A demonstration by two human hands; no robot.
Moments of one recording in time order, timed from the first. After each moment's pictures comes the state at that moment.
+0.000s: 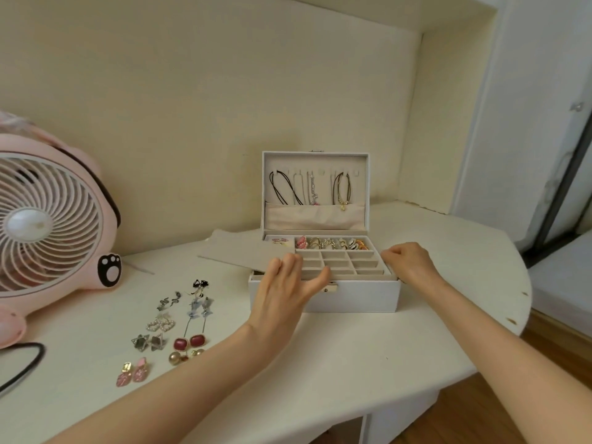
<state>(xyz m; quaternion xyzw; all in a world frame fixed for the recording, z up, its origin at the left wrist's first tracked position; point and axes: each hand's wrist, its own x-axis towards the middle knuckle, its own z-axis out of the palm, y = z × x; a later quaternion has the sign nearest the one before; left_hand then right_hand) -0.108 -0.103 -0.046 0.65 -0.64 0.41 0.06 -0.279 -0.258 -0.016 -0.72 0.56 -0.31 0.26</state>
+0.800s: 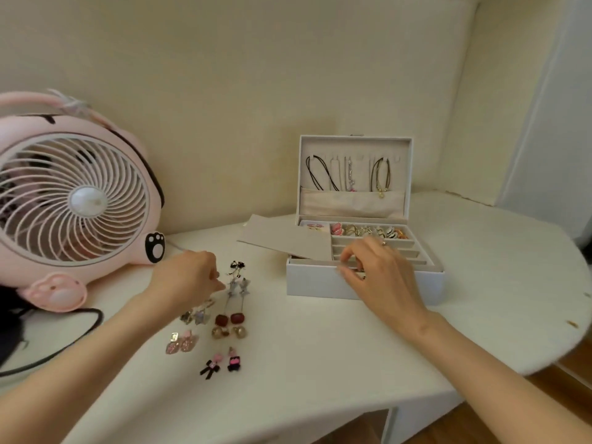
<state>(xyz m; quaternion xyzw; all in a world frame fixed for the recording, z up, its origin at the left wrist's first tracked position) 0.011 -0.006 -0.006 0.87 -0.48 0.10 0.04 -0.216 -0.173 -0.045 -0.87 0.25 -0.42 -0.04</state>
